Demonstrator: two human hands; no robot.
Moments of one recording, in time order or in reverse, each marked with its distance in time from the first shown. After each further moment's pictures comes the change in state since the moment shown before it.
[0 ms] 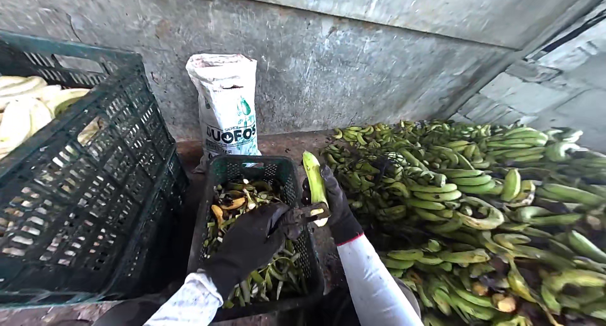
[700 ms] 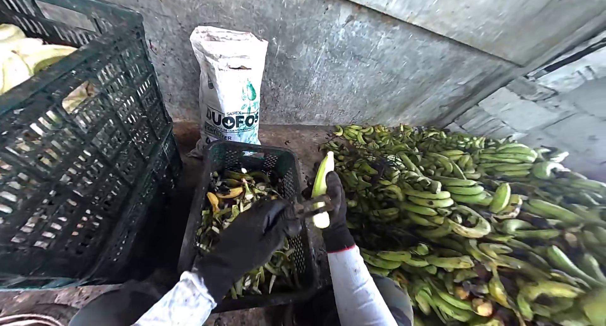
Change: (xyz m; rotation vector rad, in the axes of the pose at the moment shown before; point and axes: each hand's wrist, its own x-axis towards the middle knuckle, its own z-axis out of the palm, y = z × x) left_hand -0.004 -0.015 0.006 -0.244 0.049 0.012; right_hand -0.005 0.028 0.006 -0.264 0.264 -0.265
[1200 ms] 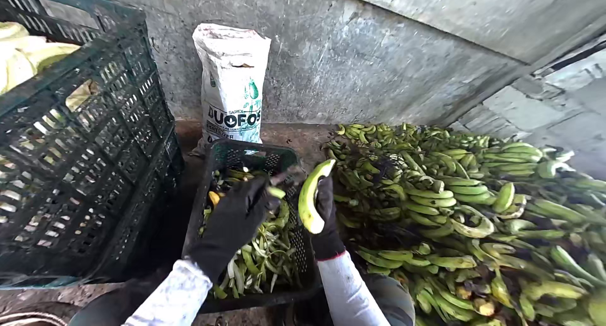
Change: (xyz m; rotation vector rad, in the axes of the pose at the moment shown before) left_hand 0.014 -0.029 -0.018 0.101 0.244 -0.072; right_hand -0.014 0.019 0.027 0.019 0.025 -0.150
